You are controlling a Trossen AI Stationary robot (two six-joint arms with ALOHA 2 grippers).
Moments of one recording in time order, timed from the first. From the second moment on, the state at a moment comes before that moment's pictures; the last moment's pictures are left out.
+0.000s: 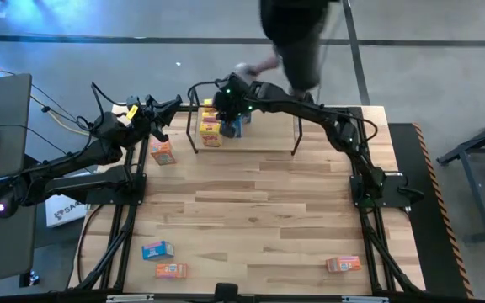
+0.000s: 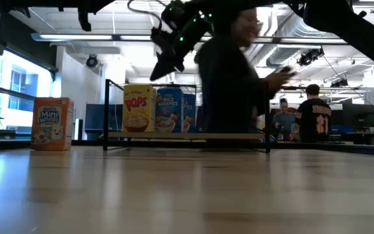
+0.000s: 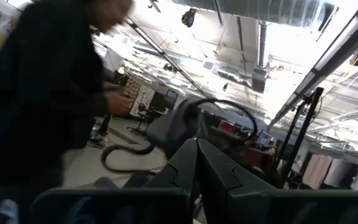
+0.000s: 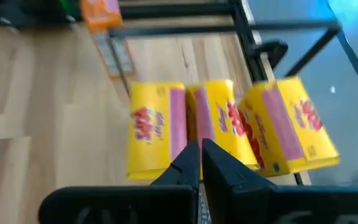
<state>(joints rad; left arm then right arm) 0.49 0.64 0.53 0.48 -0.04 -0.39 -0.39 2.28 2.31 -0.81 -0.13 -0.24</state>
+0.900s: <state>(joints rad) 0.49 0.64 0.53 0.48 -0.04 -0.39 -0.50 2.20 2.31 -0.99 0.18 -0.32</state>
